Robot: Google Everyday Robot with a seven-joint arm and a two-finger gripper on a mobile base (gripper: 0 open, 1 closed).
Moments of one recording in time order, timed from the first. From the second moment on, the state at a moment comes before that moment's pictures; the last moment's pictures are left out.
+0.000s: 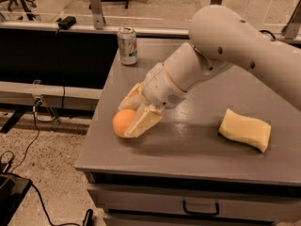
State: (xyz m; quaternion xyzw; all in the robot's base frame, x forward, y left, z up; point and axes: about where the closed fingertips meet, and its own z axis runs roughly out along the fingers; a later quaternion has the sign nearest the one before) arm 0.473 0.041 0.862 -0.74 0.55 0.26 0.28
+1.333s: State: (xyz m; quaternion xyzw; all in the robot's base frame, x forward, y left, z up) arm 0.550 -0.017 0.910 -0.68 0.62 0.17 0.36
